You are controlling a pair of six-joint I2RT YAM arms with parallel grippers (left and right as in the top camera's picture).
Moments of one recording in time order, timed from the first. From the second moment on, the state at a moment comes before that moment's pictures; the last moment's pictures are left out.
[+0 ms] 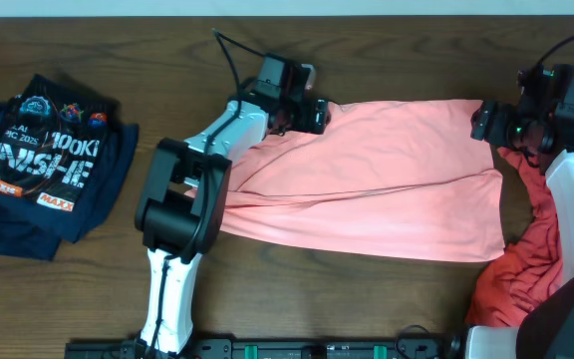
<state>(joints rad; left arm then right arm) -0.39 2.25 1.59 -0.29 0.37 -0.22 -0.24 1.55 1.23 -0.65 -0.15 0.08</state>
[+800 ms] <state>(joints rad) -0.40 2.21 1.59 -0.31 0.58 -0.28 -0.23 1.94 1.23 -0.16 -0.15 0.08</state>
